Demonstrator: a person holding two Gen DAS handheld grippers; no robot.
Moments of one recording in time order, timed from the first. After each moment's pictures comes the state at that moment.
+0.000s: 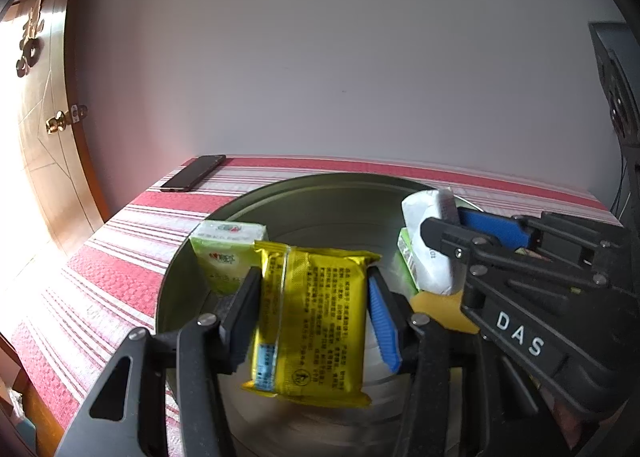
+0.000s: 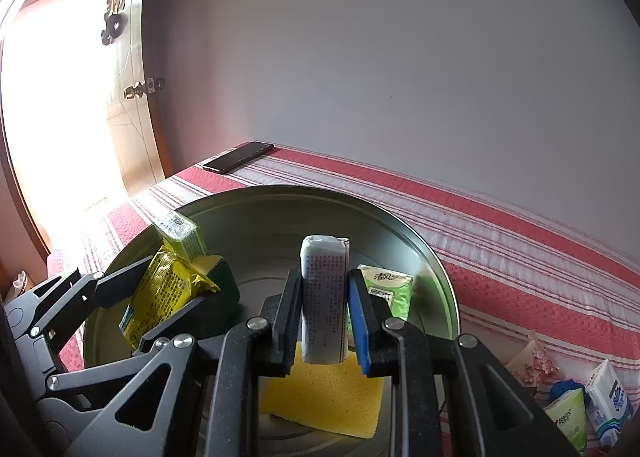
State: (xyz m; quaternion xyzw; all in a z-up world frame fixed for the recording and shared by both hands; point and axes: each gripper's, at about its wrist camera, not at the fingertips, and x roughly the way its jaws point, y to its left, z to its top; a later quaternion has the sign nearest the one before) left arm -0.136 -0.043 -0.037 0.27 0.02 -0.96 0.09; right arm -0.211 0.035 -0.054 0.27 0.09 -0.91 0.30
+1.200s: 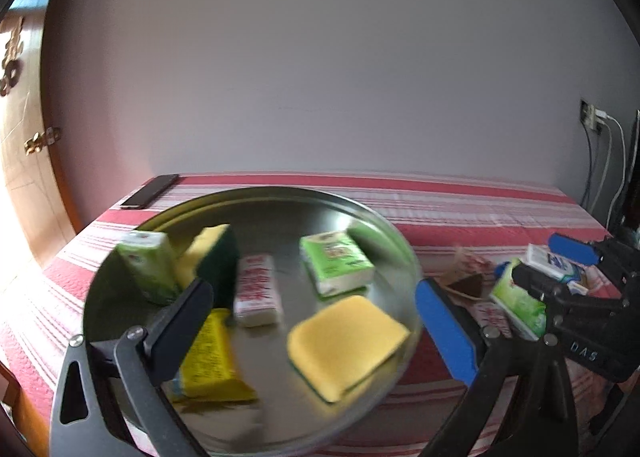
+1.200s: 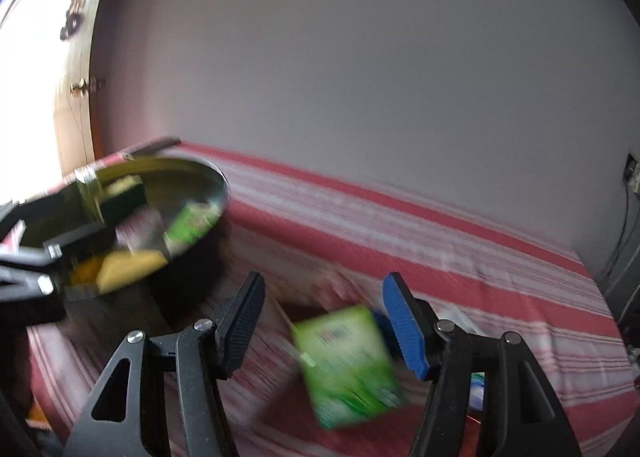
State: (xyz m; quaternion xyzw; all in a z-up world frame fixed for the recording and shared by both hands) left arm -0.120 0.044 -0.029 0.25 0.01 -0.97 0.04; right arm -0.184 0.205 -0.068 0.25 0.14 -0.94 0.17
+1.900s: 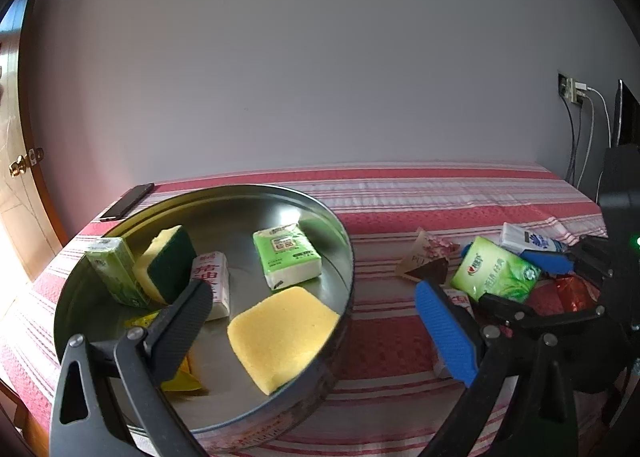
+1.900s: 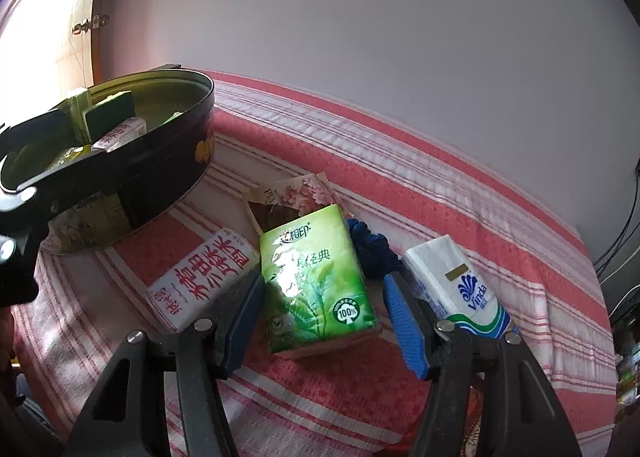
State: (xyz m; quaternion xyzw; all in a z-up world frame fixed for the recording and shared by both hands) left arm -0.119 0.085 -0.034 0.25 -0.03 -0.97 0.01; right arm -0.194 0.222 -0.095 0.34 0.18 -0.91 0.18
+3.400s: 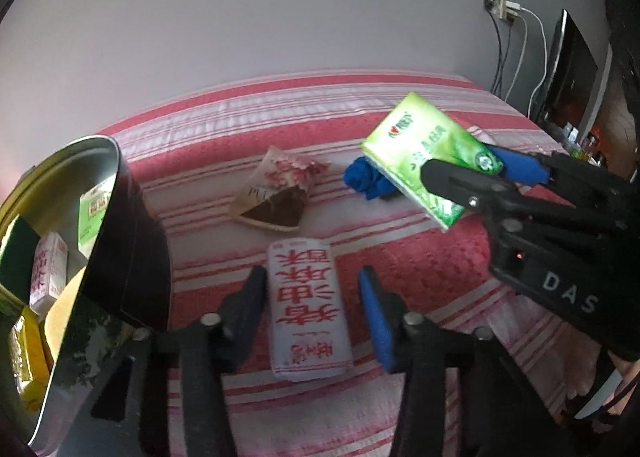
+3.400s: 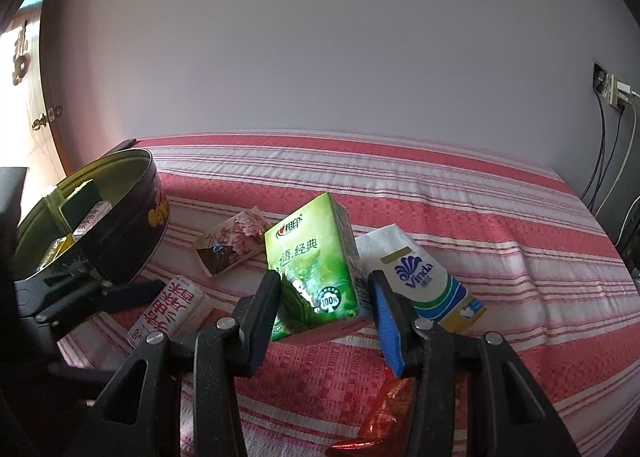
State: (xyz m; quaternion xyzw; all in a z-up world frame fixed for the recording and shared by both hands) left arm -0.165 0.165 -0.074 0.40 -0.05 -0.90 -0.14; right arm -0.199 0.272 -0.081 0.31 0.04 -0.94 0.14
